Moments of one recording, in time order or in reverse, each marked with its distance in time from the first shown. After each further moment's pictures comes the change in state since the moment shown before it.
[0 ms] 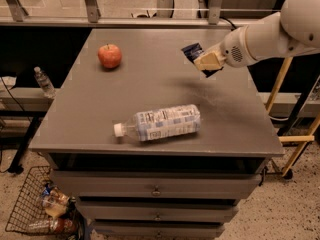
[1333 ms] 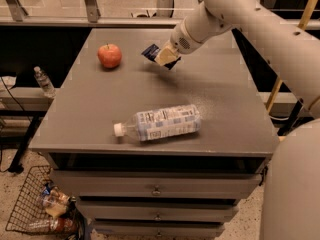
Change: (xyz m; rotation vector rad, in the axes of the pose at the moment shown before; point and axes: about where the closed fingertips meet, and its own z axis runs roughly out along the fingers) arm -0.053 0.008 0.130 -0.156 0.145 -0.245
